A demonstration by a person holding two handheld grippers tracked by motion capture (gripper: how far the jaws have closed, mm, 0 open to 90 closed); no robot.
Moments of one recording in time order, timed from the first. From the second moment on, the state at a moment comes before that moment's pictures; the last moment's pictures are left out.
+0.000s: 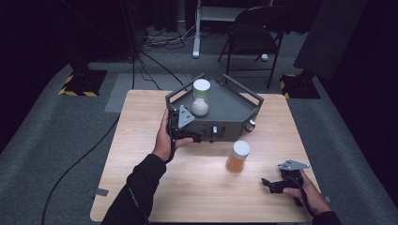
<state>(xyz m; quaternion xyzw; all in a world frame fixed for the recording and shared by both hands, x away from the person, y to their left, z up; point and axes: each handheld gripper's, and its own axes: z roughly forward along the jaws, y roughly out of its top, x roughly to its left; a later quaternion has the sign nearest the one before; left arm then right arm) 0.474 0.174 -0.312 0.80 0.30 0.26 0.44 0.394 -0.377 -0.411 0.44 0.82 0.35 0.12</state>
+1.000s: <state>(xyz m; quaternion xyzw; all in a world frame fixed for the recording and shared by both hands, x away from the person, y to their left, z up) 0.442 0.182 -0.345 0.86 0.27 0.22 0.38 0.393 -0.377 -0.411 0.44 0.82 0.35 0.12</state>
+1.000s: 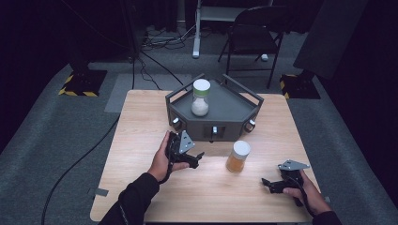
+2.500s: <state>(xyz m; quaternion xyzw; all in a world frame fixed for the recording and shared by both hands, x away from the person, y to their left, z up) 0.412 0.245 -0.353 0.90 0.29 0.18 0.28 0.393 -0.377 -0.411 0.44 0.82 0.35 0.12</state>
